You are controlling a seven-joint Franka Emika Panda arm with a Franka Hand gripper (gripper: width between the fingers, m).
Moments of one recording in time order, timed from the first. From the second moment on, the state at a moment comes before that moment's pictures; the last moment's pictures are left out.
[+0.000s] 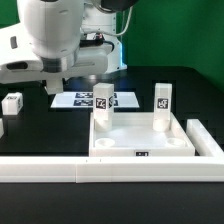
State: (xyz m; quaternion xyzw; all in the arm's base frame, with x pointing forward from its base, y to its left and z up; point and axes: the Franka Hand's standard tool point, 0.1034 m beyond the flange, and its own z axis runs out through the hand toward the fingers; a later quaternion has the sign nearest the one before) arm 0.432 -0.110 0.070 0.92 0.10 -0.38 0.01
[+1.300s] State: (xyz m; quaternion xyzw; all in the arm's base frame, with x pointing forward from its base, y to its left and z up) arm 0.524 -0.104 0.106 1.00 0.08 -0.03 0.00
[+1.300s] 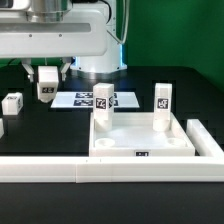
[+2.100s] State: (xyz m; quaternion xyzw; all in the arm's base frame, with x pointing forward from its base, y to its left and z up) arm 0.566 -0.057 0.115 1.00 0.01 0.00 -0.01
